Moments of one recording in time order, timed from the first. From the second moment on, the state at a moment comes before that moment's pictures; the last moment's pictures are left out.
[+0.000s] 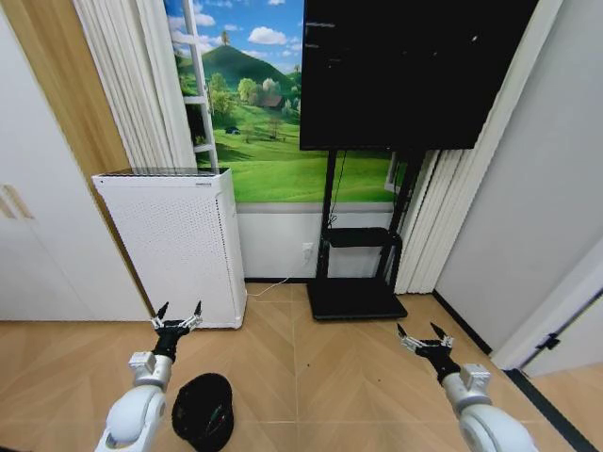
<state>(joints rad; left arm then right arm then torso) 1.34 -1.27 -0.70 -1.88 -0.32 -0.02 0.02 -1.56 1.01 0.73 1.95 0.51 -0.07 0.09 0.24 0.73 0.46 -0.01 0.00</state>
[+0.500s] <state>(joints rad) 1.34 -1.27 -0.70 -1.88 -0.32 -0.02 0.02 -1.56 1.01 0.73 1.95 0.51 -0.07 0.09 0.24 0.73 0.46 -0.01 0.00</state>
